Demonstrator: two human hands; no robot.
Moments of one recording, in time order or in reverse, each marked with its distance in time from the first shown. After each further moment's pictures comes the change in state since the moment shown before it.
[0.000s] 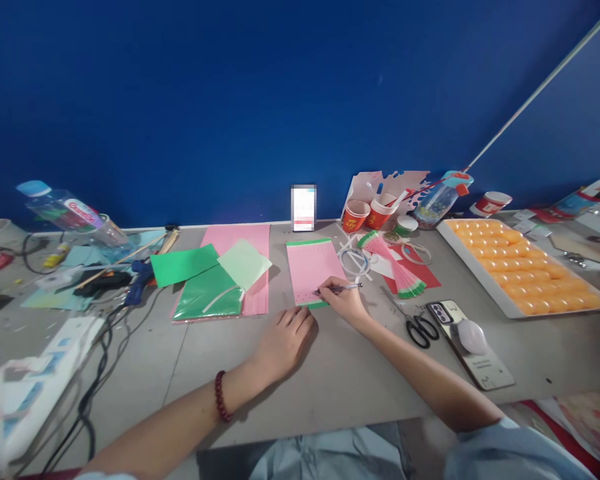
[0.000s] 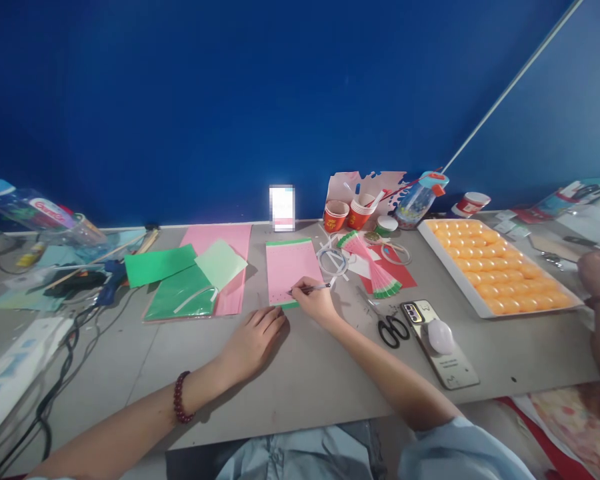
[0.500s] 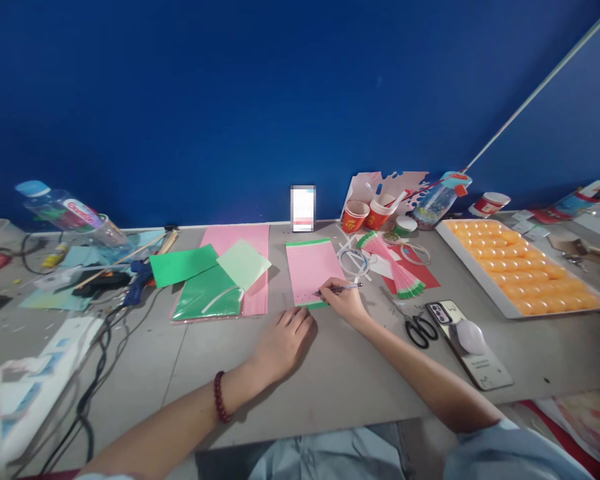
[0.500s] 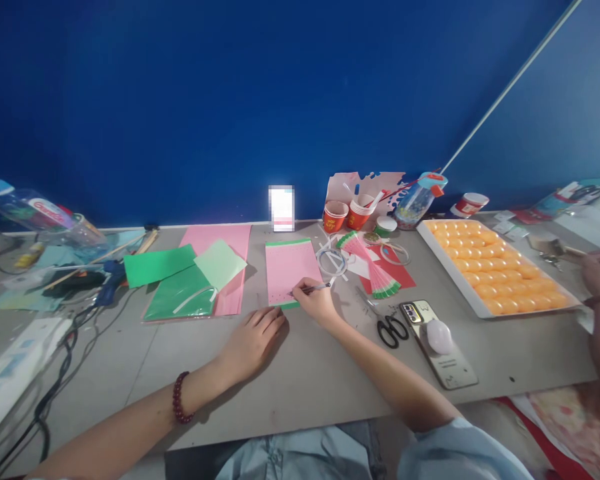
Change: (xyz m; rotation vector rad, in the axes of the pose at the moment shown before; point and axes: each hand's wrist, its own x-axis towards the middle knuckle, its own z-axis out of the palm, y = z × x) left_hand 0.001 0.002 -0.007 -0.008 -0.023 0.001; right_hand 0.001 0.001 -0.003 -0.026 0.013 -0.025
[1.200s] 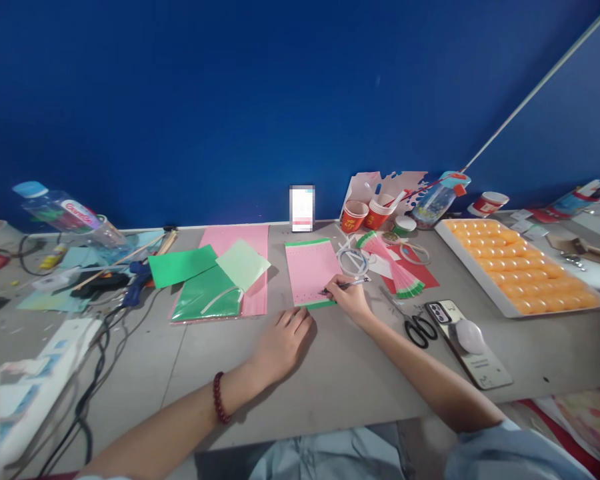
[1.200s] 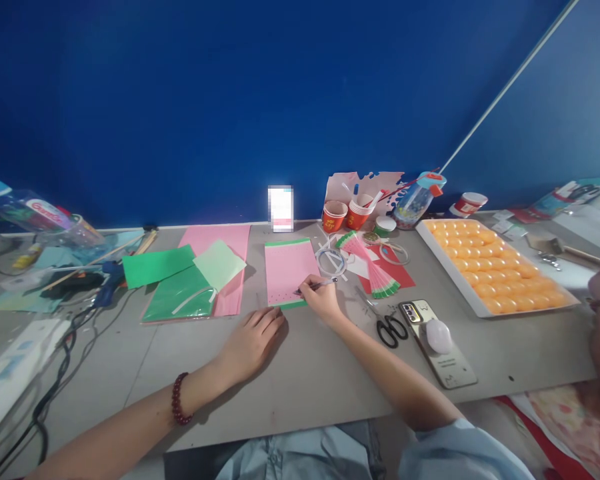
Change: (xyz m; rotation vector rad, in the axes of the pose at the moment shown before) left_hand 0.000 0.000 0.001 0.002 -0.017 -0.004; right_hand 0.004 0.000 -0.010 0.065 0.066 0.049
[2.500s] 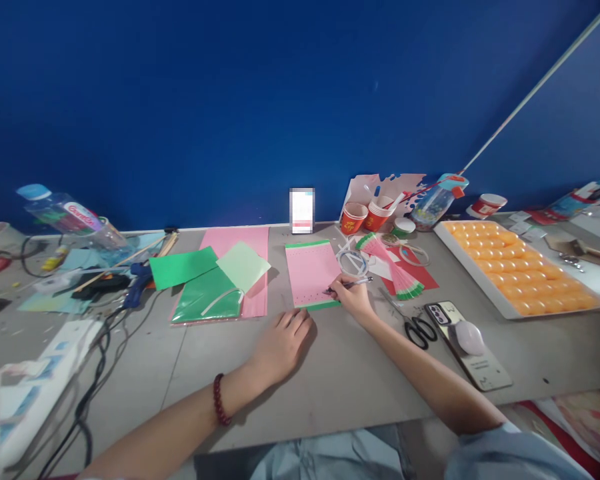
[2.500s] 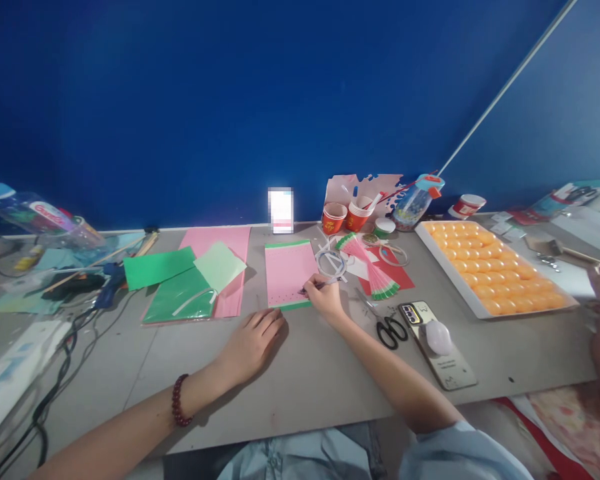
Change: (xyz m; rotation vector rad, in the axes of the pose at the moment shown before) left_hand -0.001 0.000 -0.001 -0.001 -0.048 -0.018; right_hand 0.003 0.001 -0.005 0.028 0.048 0.063
